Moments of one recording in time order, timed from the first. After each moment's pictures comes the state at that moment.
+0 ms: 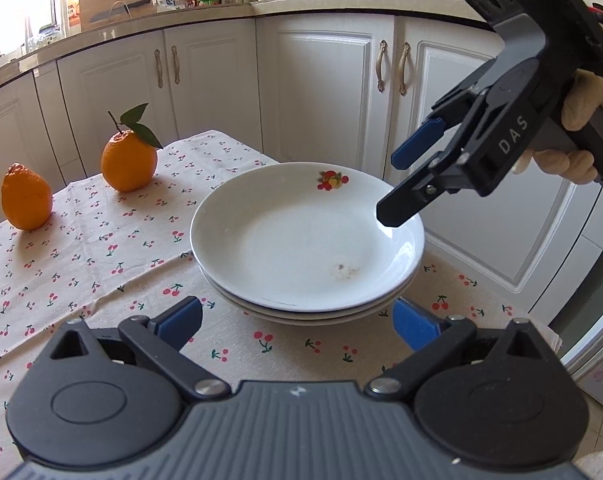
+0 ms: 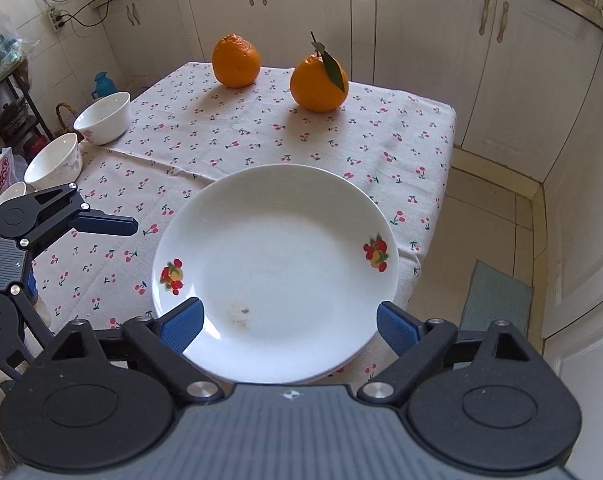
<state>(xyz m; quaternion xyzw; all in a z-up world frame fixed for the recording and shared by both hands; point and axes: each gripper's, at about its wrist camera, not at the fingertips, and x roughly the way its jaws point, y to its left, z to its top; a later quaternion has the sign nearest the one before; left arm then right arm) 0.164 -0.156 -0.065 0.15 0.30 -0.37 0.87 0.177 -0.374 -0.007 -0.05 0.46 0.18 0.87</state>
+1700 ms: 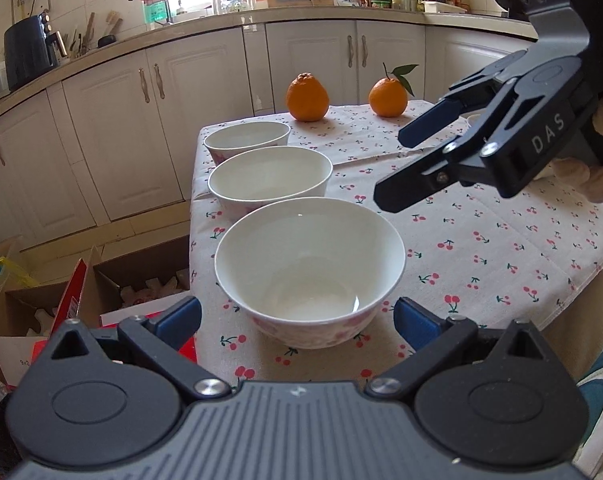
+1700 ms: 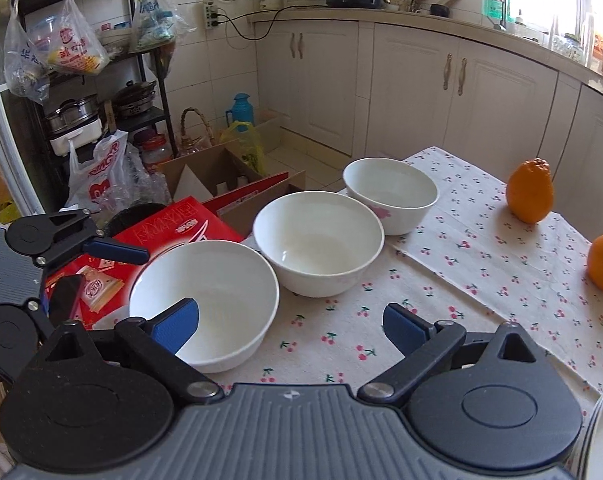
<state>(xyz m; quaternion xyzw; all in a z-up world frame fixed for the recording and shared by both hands) 0.089 0.151 -0.072 0.11 0.31 -0.18 0.93 0.156 -0.027 -0.014 -0.11 0.35 0.34 0.87</state>
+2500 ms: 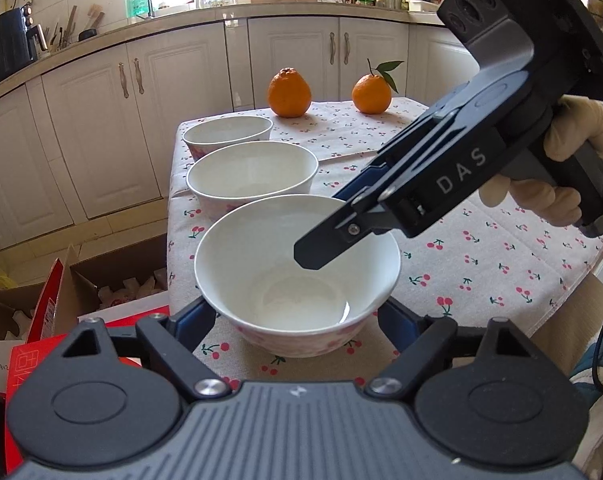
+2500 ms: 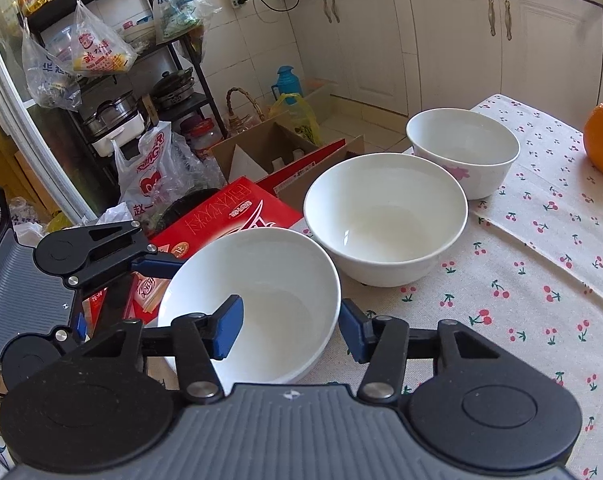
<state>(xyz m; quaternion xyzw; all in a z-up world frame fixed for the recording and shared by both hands) 0.100 0.150 -0.078 0.10 0.32 -0.21 0.92 0.186 -0.001 -0.043 -0.05 0.41 0.41 0.81</state>
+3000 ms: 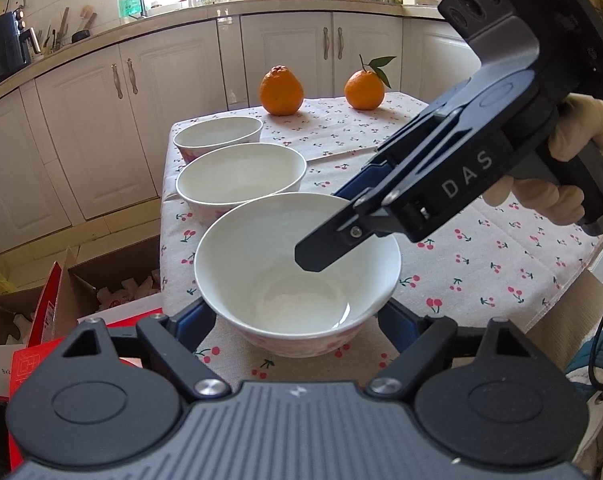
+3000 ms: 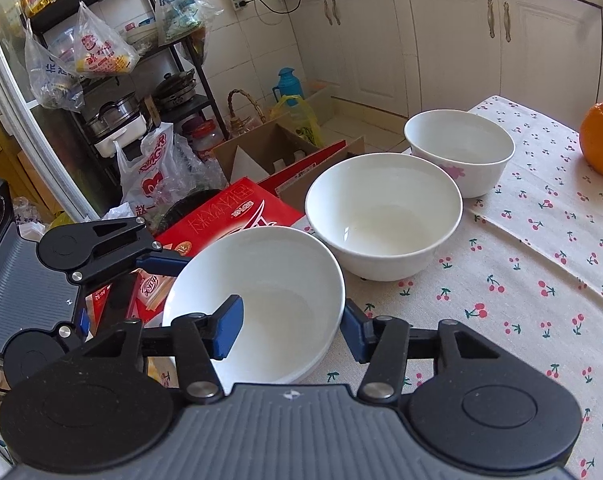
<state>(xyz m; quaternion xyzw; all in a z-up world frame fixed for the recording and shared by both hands) 0.100 0.142 -0.071 0.11 0.32 -0.22 0.91 0.181 -0.009 -0.039 -0.05 0.41 0.41 0.81</state>
